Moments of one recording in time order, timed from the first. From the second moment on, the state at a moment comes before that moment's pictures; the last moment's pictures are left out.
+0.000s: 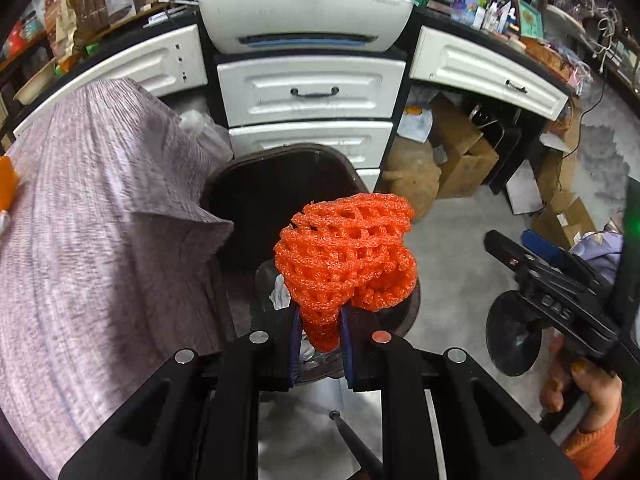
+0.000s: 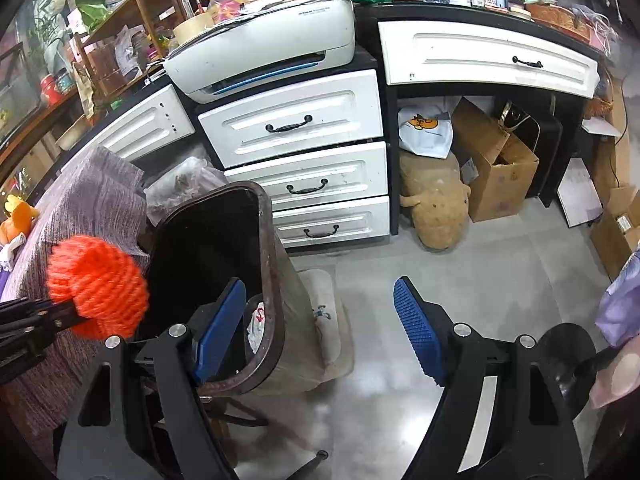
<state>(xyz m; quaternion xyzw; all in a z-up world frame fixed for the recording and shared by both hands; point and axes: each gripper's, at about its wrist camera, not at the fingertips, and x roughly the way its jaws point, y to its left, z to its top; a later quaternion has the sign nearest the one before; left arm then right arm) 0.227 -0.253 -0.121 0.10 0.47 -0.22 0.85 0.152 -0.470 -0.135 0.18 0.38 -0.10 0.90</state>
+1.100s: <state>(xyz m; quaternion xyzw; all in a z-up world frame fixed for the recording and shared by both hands) 0.175 -0.256 -0.085 0.08 0.39 -0.28 0.88 0.139 -0.491 -0.134 0.22 0.37 -0.13 0.90</state>
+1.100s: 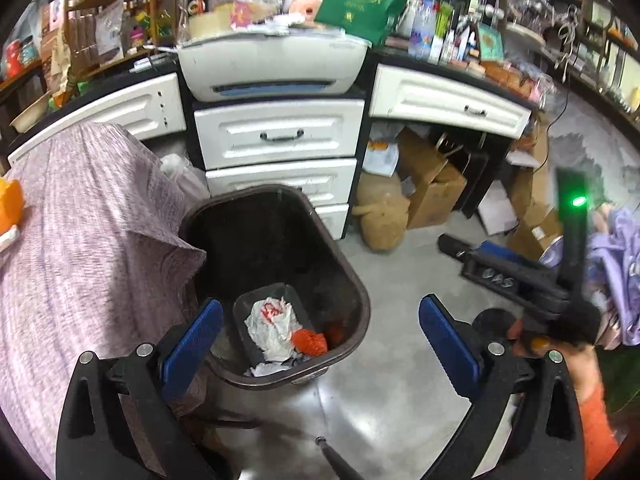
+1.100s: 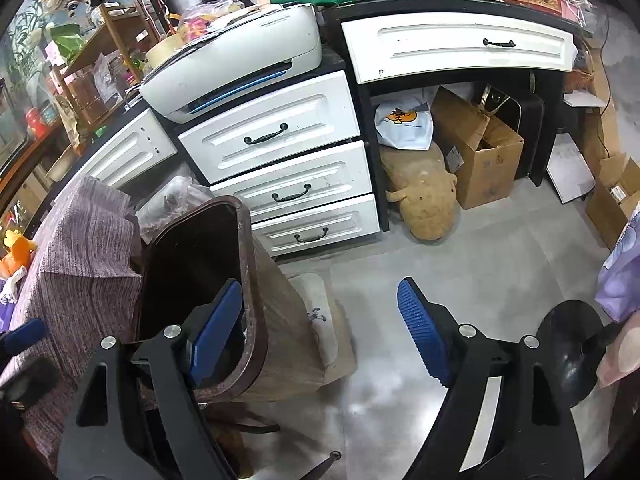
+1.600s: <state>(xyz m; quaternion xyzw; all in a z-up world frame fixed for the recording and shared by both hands) 0.142 -0.201 -0.036 0.05 0.33 -0.26 0.90 0.139 -0.446 -0.105 0.19 0.35 -0.07 0.91</state>
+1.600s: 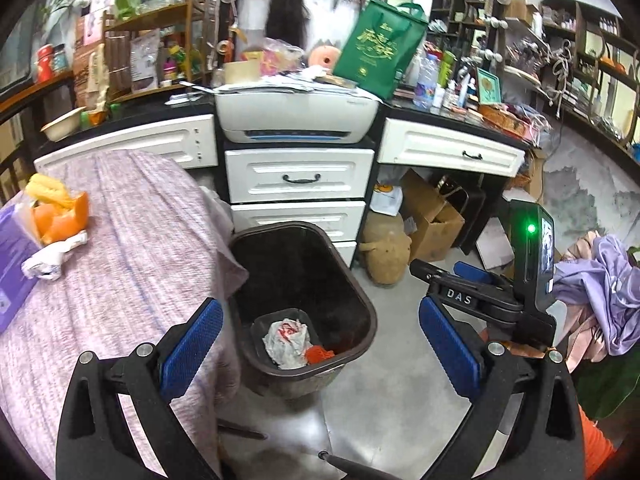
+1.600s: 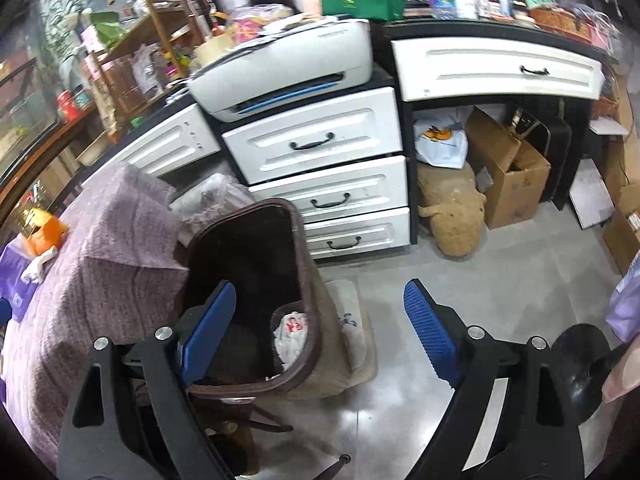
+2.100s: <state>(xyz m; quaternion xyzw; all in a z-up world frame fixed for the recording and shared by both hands) 0.128 -0.107 -0.032 -0.01 0.32 -0.21 0.92 0.151 -0.358 -0.059 0.13 0.33 0.04 0.93</state>
